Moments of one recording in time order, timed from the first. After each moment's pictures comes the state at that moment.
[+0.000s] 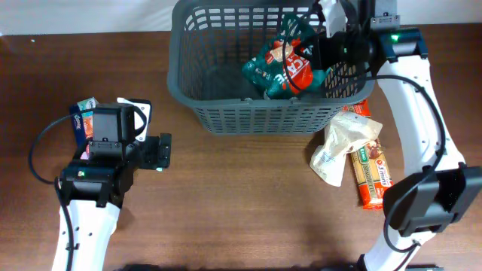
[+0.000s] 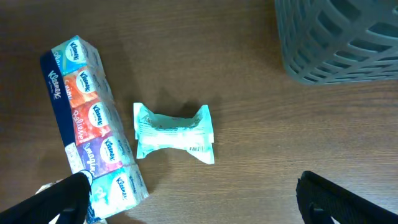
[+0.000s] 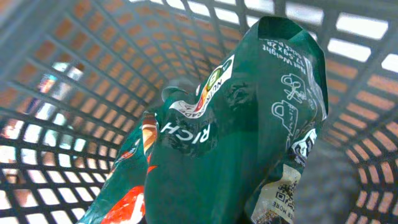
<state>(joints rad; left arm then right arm) -0.08 1.14 1.13 -0.94 -0.12 0.06 0.09 1.93 1.96 -0.88 -0.59 -0.16</state>
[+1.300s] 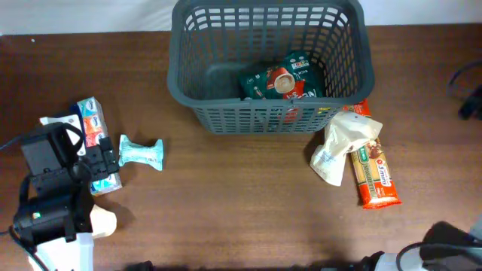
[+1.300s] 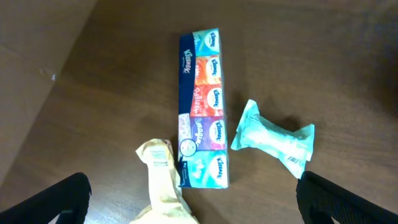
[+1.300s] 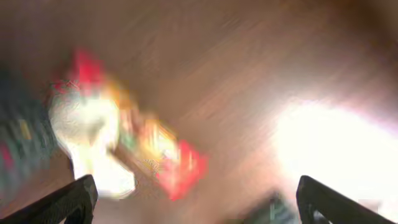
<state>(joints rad) 0.28 0.99 1.12 -0.94 -0.19 0.09 -0.55 1.65 2.03 -1.69 0.02 0.12</state>
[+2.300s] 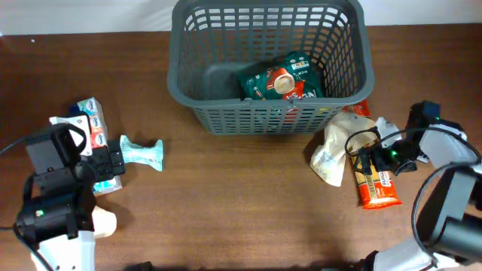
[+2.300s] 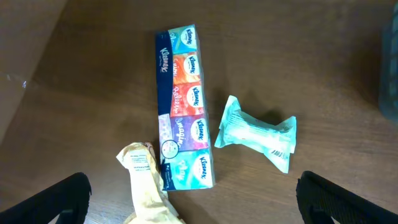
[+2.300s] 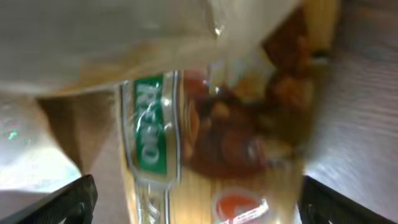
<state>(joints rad) 0.28 0.99 1.09 -0.92 -0.11 0.13 -0.37 1.80 1.06 -0.86 -0.23 -0.47</state>
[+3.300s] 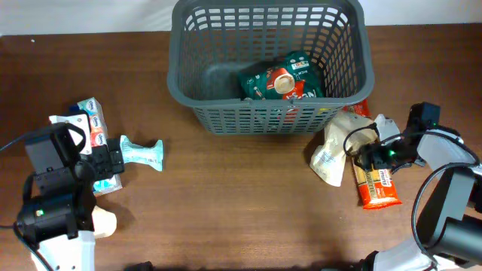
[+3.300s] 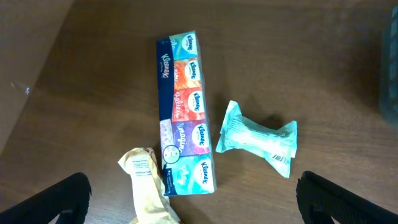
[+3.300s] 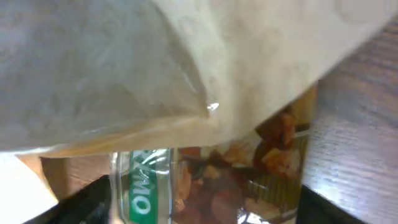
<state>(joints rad) 0.28 0.99 1.09 -0.90 -0.11 0.14 -0.37 1.79 1.00 -0.70 -0.28 -0.51</state>
